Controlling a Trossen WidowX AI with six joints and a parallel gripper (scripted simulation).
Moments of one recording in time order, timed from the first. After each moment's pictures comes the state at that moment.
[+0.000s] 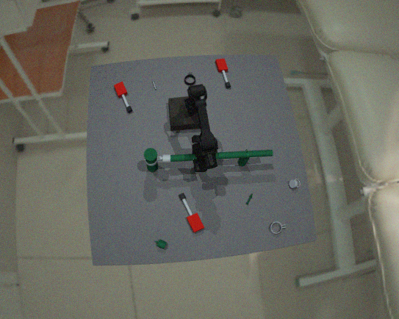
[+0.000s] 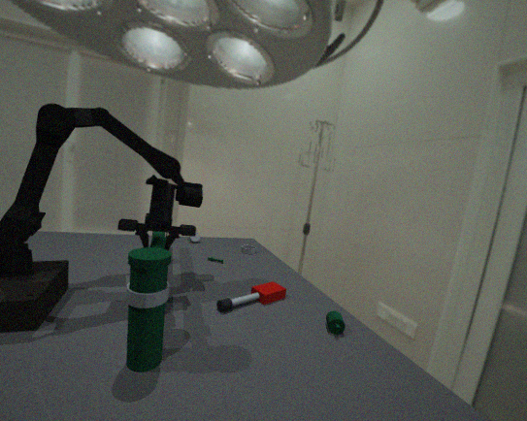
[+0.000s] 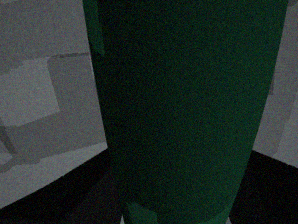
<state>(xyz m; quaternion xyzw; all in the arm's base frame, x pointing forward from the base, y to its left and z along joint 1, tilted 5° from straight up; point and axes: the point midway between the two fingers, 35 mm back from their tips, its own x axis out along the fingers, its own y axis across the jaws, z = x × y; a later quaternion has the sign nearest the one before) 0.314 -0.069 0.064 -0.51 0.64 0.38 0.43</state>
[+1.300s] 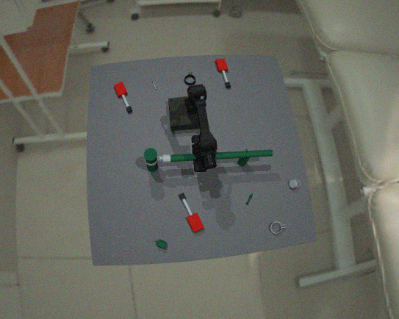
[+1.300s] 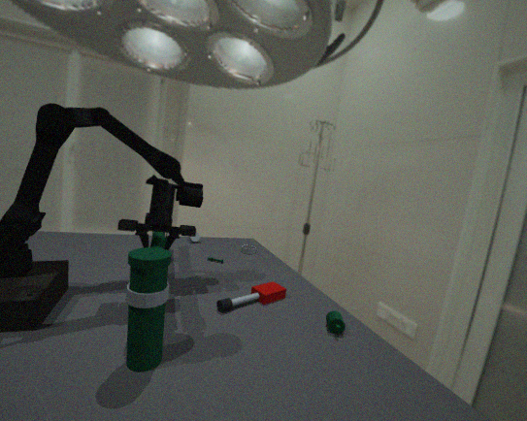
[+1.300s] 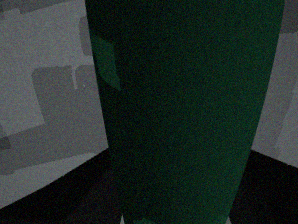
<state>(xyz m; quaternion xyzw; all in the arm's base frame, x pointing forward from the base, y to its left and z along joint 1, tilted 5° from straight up) 0.314 -0.069 0.064 -0.50 0.64 0.39 0.43</state>
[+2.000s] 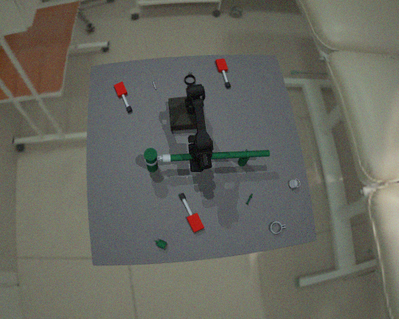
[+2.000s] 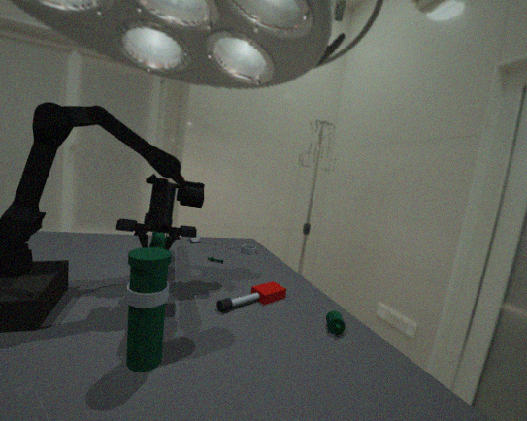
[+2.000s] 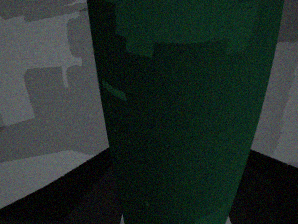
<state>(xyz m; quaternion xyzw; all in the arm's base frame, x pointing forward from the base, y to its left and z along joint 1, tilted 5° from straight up) 0.310 -0.087 0.068 -0.50 0.64 0.39 0.43</state>
